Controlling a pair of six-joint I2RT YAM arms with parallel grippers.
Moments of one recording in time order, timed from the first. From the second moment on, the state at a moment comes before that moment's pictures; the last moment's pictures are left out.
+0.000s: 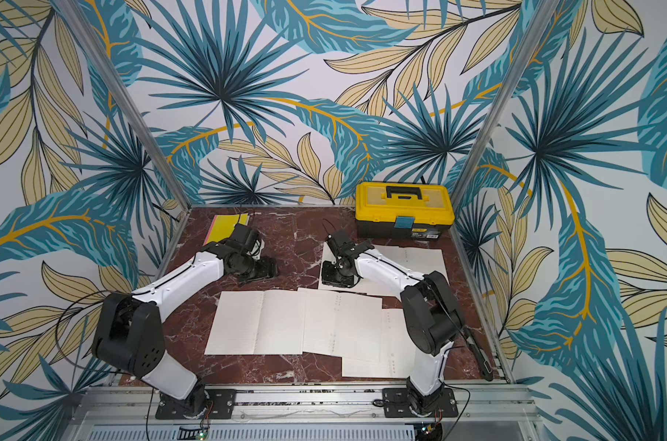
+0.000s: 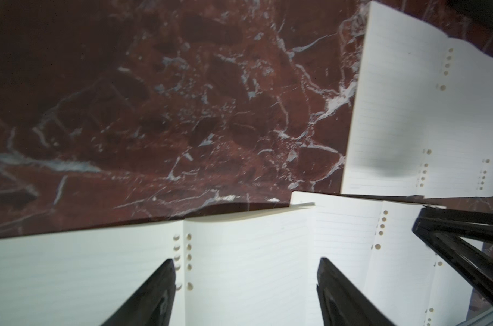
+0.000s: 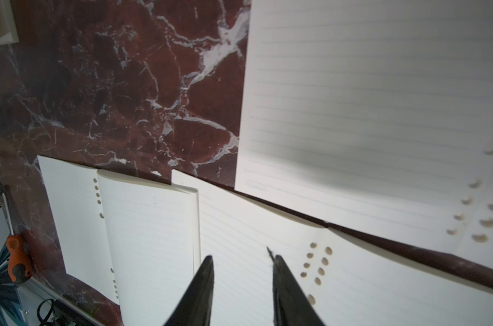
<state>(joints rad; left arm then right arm) -0.33 1.58 1.15 -0.72 0.18 -0.51 0.56 1.82 1.33 -0.66 -0.20 0.62</state>
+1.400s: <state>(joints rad) 0.07 1.21 0.66 -0.68 0.09 -0.62 0.93 2.18 1.62 -0.55 -0.45 0.68</state>
